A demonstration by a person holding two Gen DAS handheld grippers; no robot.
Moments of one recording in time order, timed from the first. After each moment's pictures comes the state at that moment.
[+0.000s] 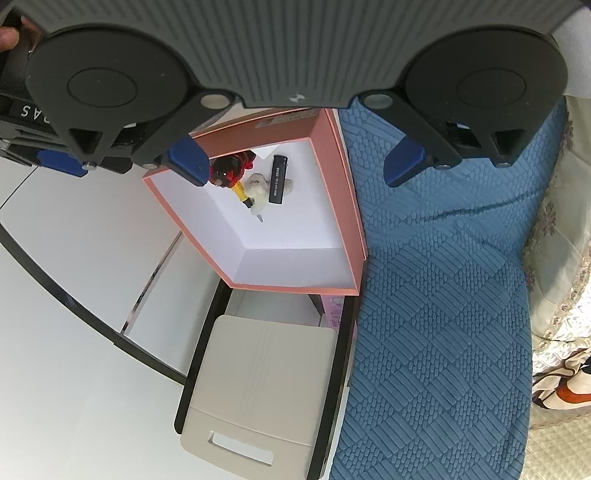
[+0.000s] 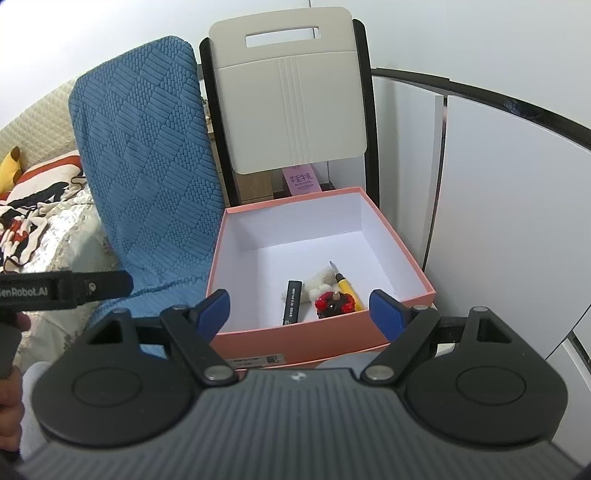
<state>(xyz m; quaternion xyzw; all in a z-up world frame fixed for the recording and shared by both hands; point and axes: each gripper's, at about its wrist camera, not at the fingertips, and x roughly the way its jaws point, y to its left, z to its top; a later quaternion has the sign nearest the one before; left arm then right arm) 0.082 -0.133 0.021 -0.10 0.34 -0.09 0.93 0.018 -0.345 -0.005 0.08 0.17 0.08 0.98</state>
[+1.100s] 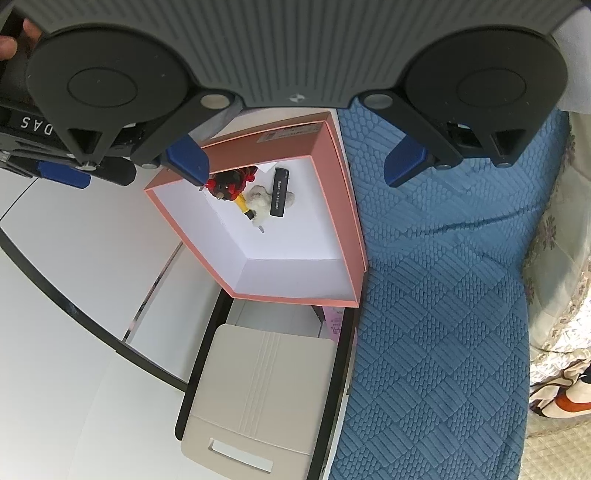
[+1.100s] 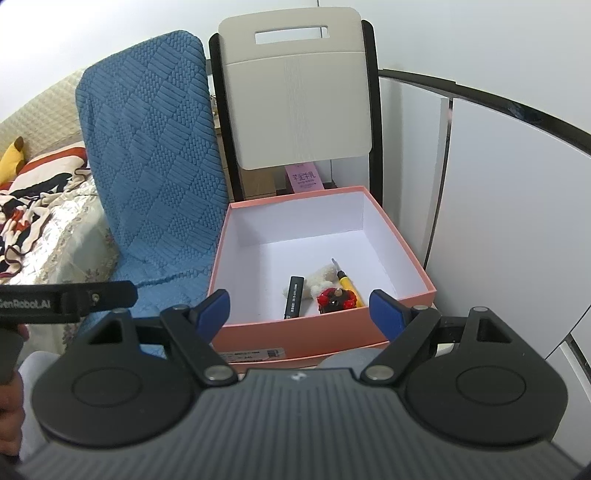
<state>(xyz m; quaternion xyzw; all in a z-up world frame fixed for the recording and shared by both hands) 0.069 -0.130 0.014 -0.10 0.34 -0.09 0.93 0.015 -0.340 -0.005 0.06 0.17 0.09 0.98</state>
